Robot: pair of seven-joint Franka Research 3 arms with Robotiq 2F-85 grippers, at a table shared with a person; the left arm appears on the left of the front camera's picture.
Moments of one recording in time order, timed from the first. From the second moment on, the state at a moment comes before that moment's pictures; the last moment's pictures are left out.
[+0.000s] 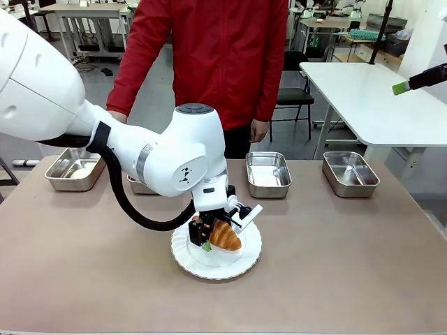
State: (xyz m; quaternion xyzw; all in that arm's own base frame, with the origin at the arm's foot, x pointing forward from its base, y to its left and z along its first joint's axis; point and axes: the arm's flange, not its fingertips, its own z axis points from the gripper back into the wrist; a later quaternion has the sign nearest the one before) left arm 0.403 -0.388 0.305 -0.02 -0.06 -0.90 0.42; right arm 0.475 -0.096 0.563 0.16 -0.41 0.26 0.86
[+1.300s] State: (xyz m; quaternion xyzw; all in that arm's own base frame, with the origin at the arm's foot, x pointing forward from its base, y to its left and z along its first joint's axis) left arm 0.410 -0.392 0.310 -0.03 -0.06 -0.90 0.42; right arm 0.475 -0.096 0.563 0.16 -0.41 0.26 0.86
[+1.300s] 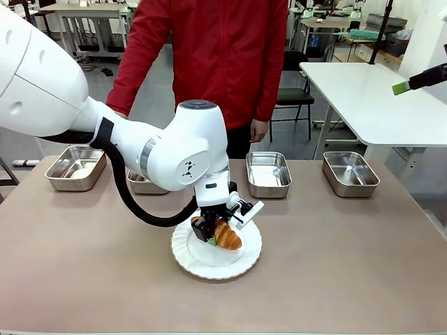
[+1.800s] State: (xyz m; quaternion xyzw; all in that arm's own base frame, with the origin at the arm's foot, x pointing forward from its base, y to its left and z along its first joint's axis) left arm 0.432 -0.372 0.393 0.02 -0.10 -0.86 0.51; right arm 0.475 -0.096 0.563 0.16 -0.41 0.26 0.86
